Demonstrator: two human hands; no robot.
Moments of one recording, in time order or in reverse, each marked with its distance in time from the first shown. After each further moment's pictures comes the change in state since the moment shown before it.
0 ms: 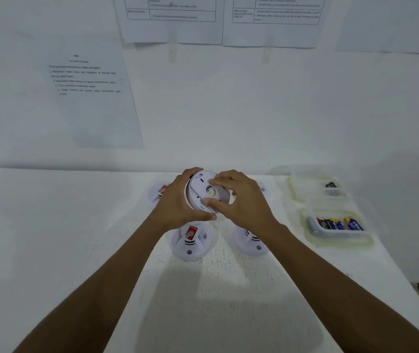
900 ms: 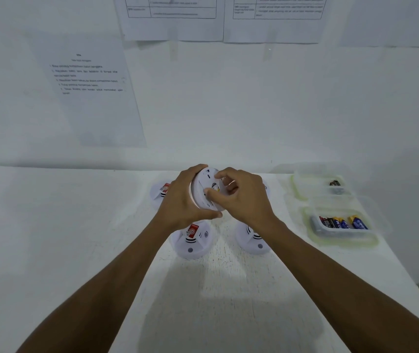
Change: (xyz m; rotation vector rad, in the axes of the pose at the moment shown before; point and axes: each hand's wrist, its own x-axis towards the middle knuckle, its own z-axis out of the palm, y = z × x) left_hand -0.002 0.001 0.011 0.081 0.042 0.025; right_hand 0.005 -0.015 -0.006 0.058 0.085 0.201
